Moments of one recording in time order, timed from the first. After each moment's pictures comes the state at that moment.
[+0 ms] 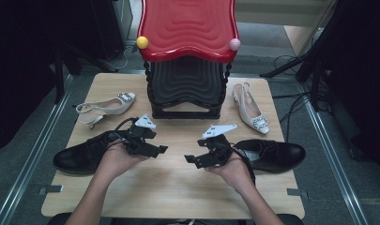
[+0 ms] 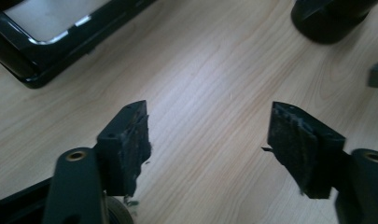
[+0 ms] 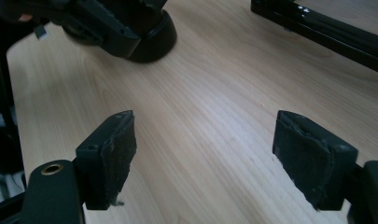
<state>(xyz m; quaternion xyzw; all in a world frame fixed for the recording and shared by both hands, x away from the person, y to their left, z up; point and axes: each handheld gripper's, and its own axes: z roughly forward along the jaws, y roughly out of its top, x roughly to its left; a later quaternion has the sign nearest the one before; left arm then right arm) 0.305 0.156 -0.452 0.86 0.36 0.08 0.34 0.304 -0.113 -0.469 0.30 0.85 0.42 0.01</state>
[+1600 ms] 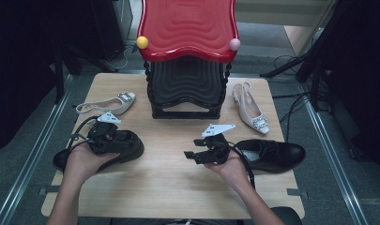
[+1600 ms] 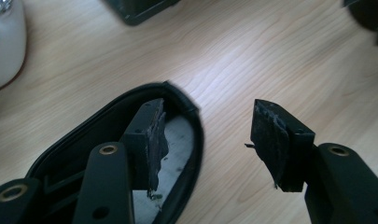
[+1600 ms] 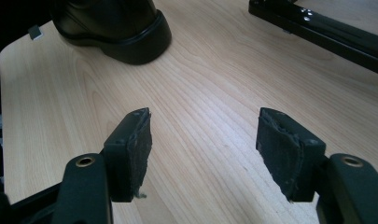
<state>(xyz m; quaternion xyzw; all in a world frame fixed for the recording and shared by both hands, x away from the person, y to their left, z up) 0.289 0.236 -0.436 0.83 0.45 0.10 0.31 0.315 -0.113 -0.486 0.29 0.85 0.44 0.02</state>
